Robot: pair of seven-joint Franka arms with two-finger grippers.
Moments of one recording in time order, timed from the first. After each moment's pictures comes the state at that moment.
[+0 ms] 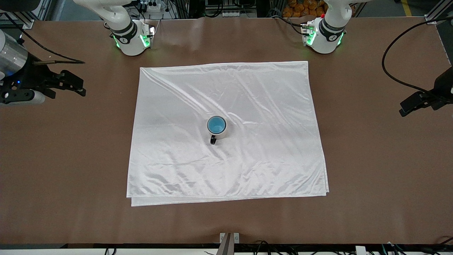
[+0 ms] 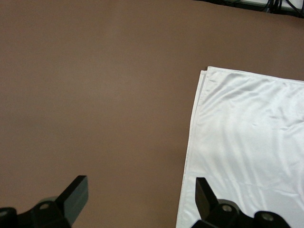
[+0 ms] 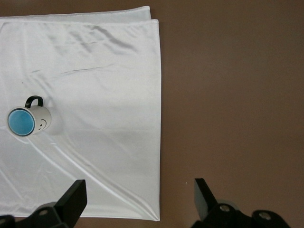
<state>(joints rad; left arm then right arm) 0.07 0.06 -0.09 -1.55 0.06 1.70 -0.19 0.04 0.04 0.06 -1.51 0.06 1.51 0.07</state>
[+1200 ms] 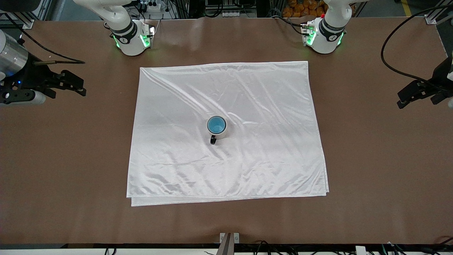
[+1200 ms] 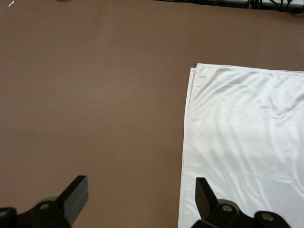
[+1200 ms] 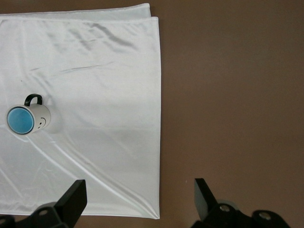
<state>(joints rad) 0.12 0.01 -0.17 -1.55 0.06 1.68 -0.15 0.04 0.04 0.06 -1.51 0.06 1.50 0.07</state>
